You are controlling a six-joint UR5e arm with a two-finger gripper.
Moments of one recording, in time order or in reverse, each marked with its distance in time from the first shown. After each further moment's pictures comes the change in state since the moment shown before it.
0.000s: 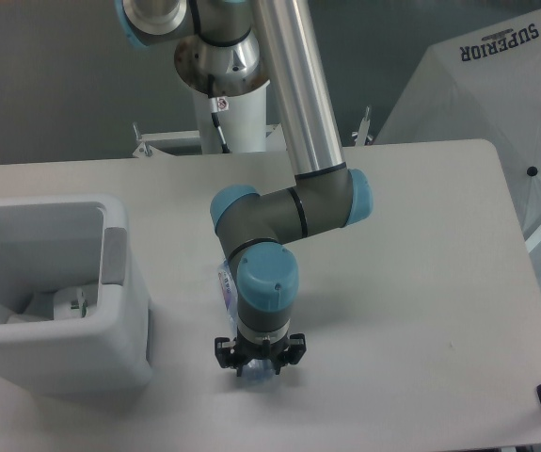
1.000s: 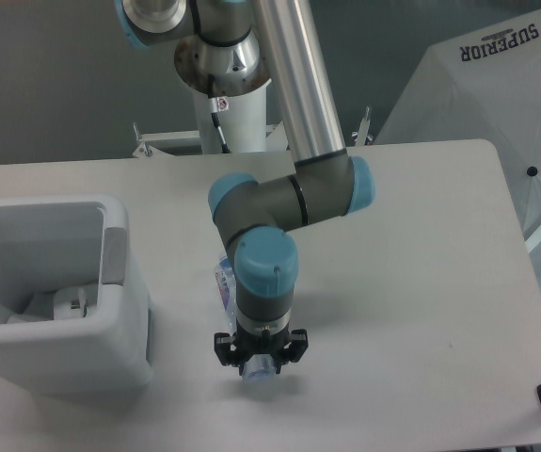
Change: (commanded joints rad) arm 0.017 0.161 0.050 0.012 -0.008 0.000
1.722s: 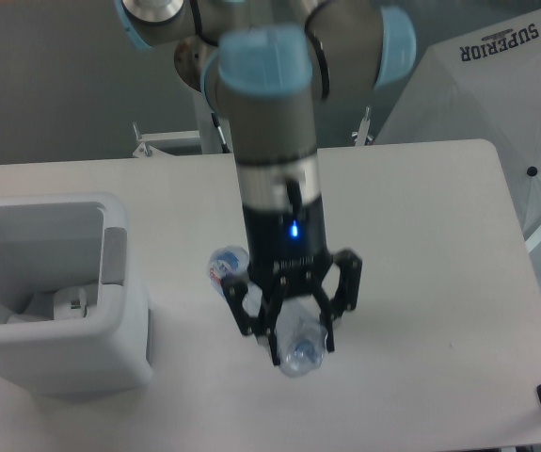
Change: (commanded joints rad) arm 0.011 0.203 0.250 0.089 0.000 -0.241
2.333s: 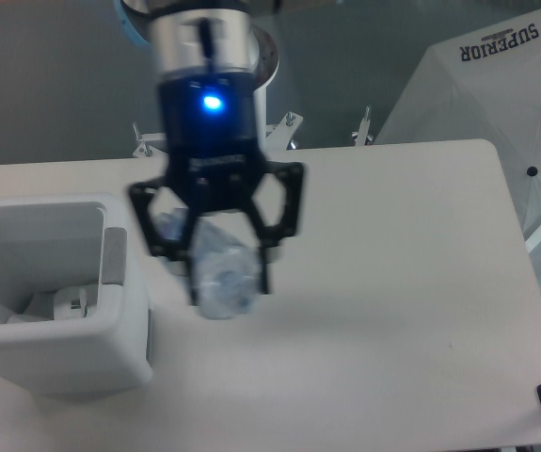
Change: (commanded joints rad) arm -0.202 0.025 0.039 0.006 -0.003 -0.006
